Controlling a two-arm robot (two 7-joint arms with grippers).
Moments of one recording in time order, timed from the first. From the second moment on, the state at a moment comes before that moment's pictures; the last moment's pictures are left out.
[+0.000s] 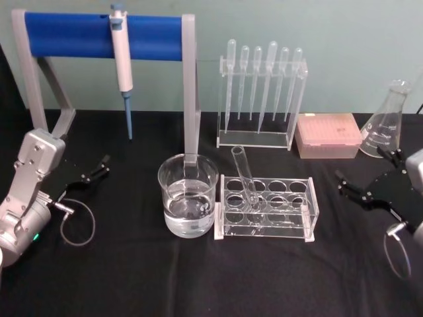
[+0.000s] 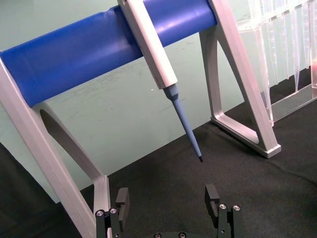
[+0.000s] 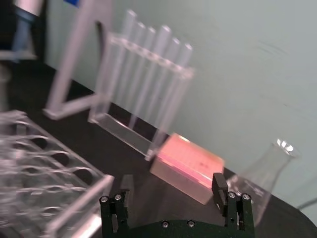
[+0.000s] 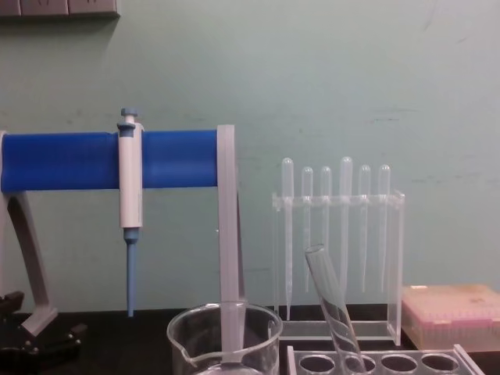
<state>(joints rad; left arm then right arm) -0.20 0.60 0.45 -1.41 -0.25 -0.12 0.03 0.03 0.74 -0.36 -1.67 0.26 -0.09 0.00</state>
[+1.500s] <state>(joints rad) -0.20 0.60 0.45 -1.41 -0.25 -0.12 0.03 0.28 0.51 -0.51 -1.61 0.23 0.08 0.40</state>
